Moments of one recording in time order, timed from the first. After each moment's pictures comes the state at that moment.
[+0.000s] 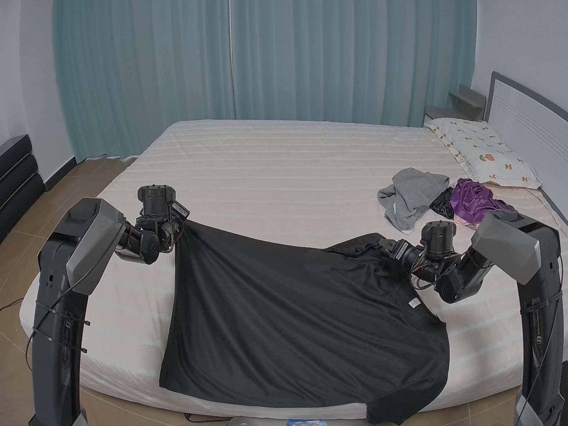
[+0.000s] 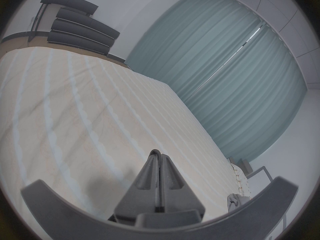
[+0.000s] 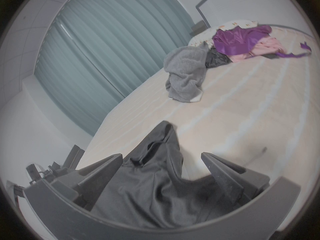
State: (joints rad) left arm -0.08 2.60 -1.67 -0.55 0.21 -0.90; right arm 0.17 2.53 -1.15 -0.95 0.02 0.67
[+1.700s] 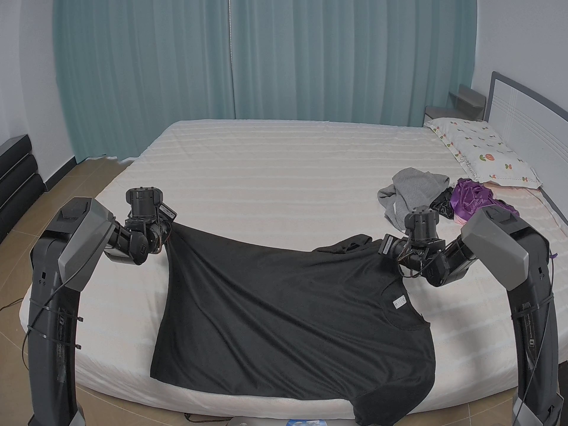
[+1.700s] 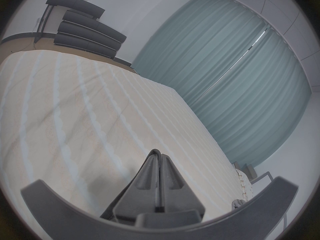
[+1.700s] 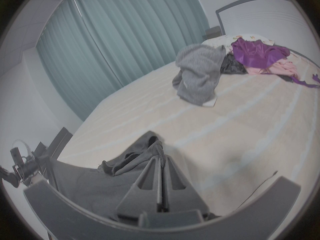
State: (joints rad) left arm -0.03 2.58 -1.62 -0.57 0.21 -0.90; right arm 0.19 2.60 -1.42 -0.68 -0.04 0.51
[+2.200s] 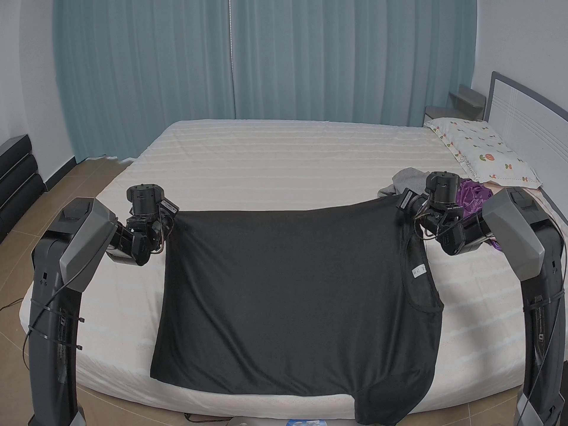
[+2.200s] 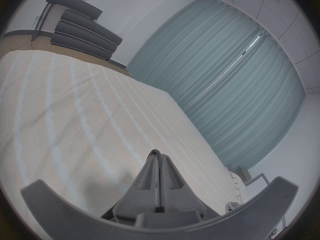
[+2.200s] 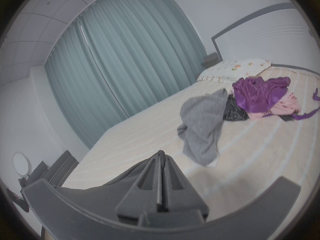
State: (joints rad) left arm -0.04 2.59 -1.62 -0.65 0.22 -0.90; right arm 0.12 2.53 -1.59 -0.70 -0.07 0.51
